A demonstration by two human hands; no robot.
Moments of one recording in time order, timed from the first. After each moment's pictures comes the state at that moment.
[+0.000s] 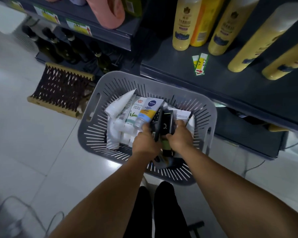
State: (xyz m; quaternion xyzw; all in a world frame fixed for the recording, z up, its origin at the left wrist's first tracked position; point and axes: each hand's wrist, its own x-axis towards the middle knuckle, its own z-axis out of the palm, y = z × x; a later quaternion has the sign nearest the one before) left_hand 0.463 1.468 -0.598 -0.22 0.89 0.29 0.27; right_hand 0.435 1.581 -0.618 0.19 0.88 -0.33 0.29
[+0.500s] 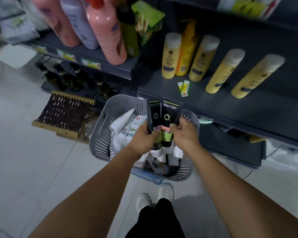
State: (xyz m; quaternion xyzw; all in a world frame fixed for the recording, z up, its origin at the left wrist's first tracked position) left_hand 0.456 1.450 -0.496 -0.15 0.74 0.62 0.22; right_hand 0.437 1.591 -0.512 0.19 0.85 -0.47 0.15
